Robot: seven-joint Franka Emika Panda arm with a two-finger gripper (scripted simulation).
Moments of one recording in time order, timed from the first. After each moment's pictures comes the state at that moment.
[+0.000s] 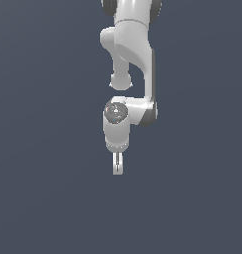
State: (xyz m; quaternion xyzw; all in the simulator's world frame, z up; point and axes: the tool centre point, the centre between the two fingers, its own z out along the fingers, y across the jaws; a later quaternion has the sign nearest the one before) arm 0.040 -0.014 0.060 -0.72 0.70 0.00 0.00
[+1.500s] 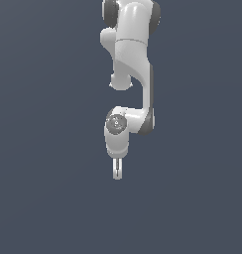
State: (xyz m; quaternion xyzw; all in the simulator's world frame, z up) arm 0.040 -0.014 0.010 -0.71 0.70 0.00 0.00
